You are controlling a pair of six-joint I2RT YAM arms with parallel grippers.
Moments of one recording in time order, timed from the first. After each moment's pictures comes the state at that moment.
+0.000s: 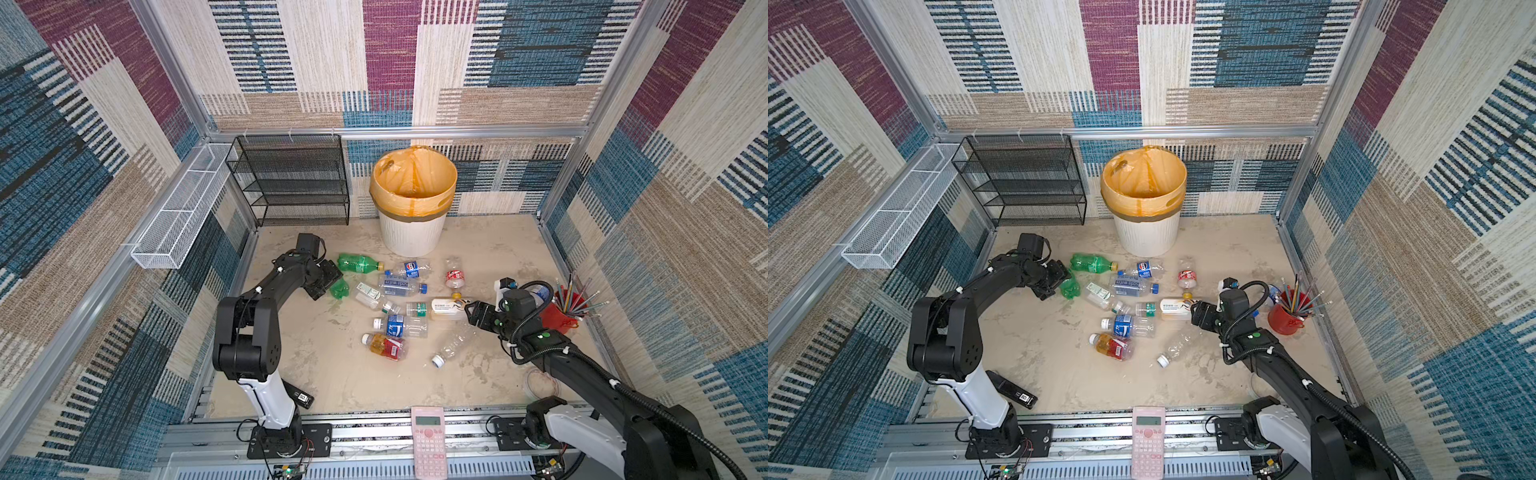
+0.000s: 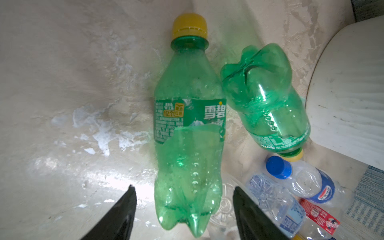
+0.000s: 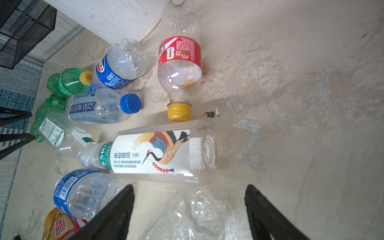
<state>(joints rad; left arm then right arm) -0.09 1.79 1.28 -0.60 0.19 -0.79 0.29 1.03 0.47 -0.15 -0.10 0.56</state>
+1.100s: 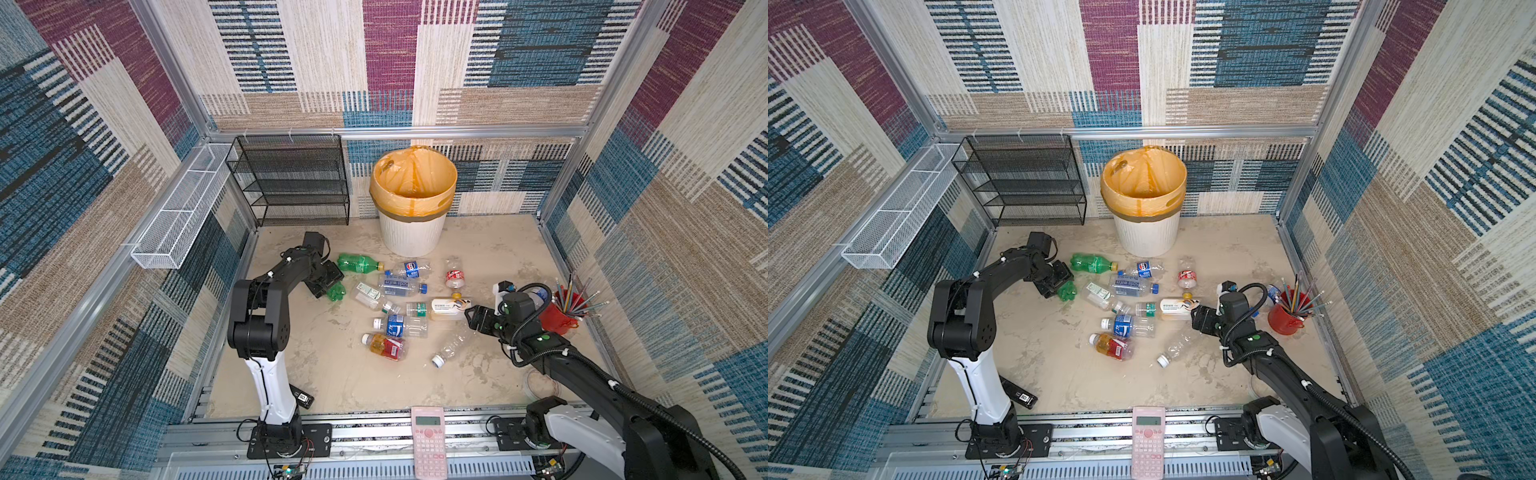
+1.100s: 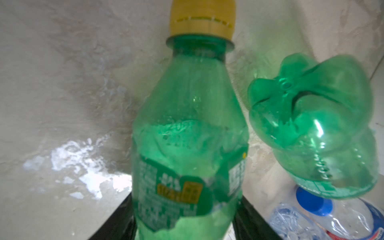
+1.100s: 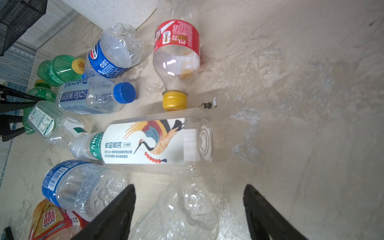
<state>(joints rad) -0.09 1.97 1.40 -0.66 0.16 -0.74 0.29 1.02 0.45 -0.15 -0.11 0.54</state>
